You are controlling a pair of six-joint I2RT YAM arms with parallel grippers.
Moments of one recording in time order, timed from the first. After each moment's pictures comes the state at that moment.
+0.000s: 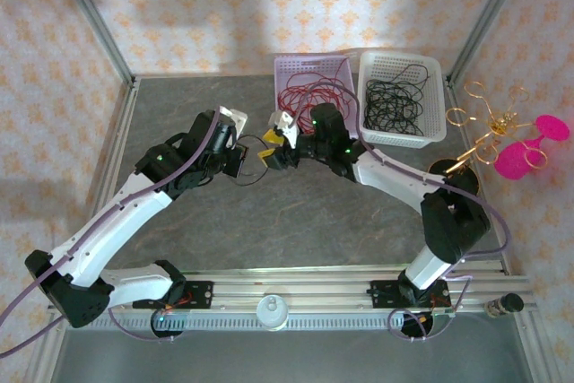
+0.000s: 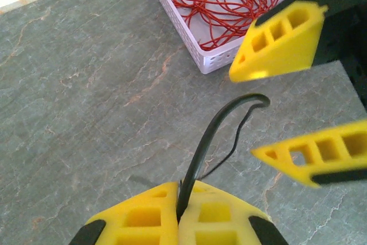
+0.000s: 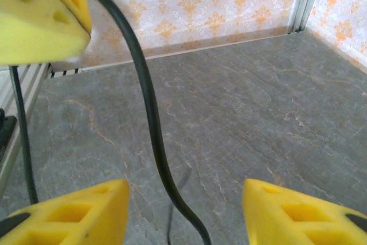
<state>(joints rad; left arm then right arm) -0.60 1.18 1.30 -0.91 -0.23 -0.17 0.65 1.63 1.14 0.10 -0.67 -0.22</state>
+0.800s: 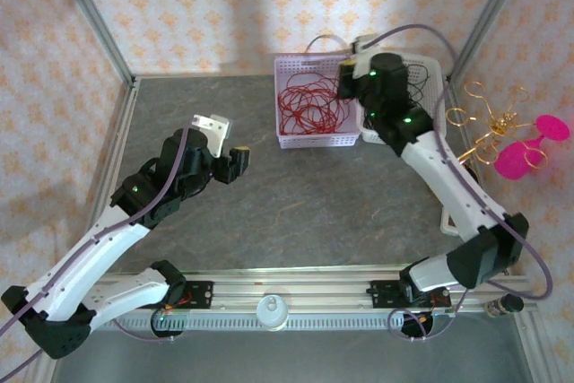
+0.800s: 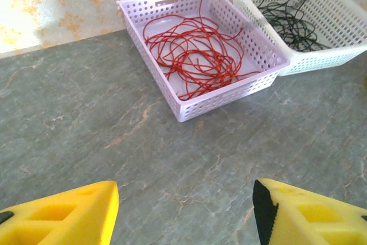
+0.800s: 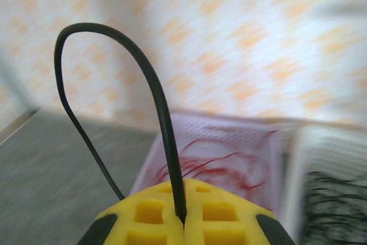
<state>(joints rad) -0.60 0.94 1.09 -0.65 -0.18 -0.19 0.42 1.40 1.49 -0.29 0.16 0.11</state>
